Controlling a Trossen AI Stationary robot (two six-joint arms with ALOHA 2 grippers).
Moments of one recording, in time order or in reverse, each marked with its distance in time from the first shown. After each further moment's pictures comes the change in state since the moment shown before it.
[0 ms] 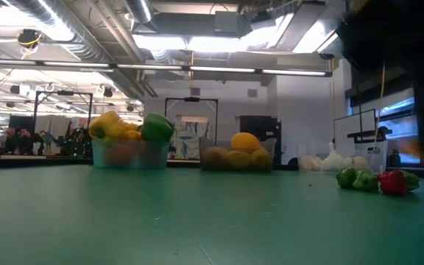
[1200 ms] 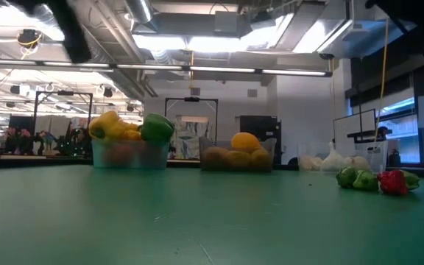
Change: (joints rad) left arm 0.000 0.000 0.000 0.000 -0.006 0.000; right arm -0.314 0.704 1.069 0.467 -0.152 -1.093
